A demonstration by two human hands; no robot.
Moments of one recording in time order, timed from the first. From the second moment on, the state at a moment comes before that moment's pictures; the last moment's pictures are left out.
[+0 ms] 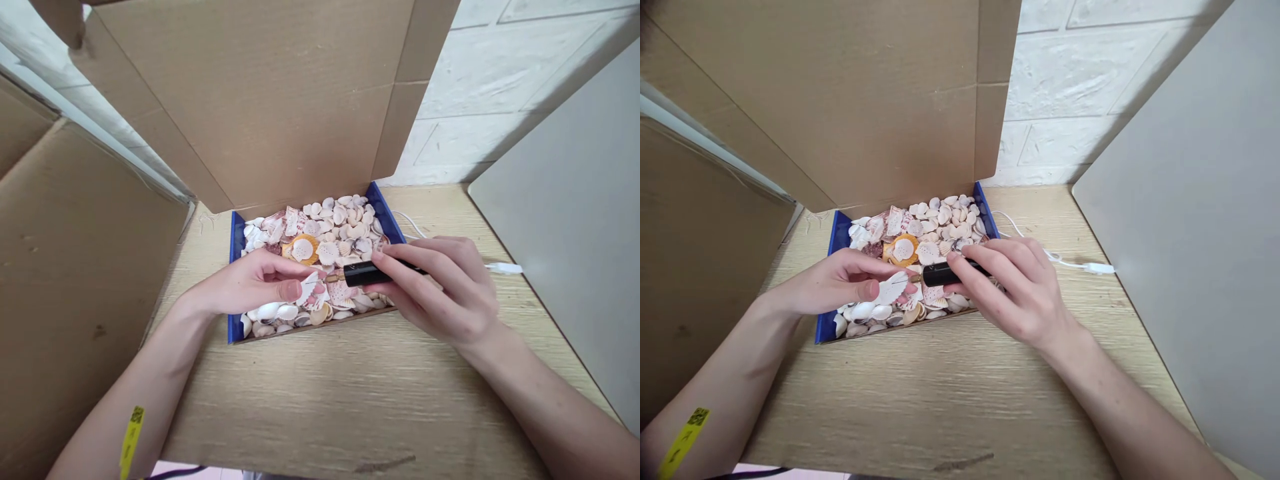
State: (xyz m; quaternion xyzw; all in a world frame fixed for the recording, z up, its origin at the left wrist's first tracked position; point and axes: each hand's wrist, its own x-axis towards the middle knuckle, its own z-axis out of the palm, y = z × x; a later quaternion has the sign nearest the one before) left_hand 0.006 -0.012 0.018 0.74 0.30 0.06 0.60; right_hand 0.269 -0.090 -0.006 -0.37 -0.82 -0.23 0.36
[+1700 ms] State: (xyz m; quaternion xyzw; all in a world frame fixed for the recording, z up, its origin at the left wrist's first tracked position) left_hand 0.009 -0.013 0.018 0.69 0.34 0.11 0.63; right_hand 0.268 -0.093 -0.003 -0.37 -0.81 -0.25 0.38
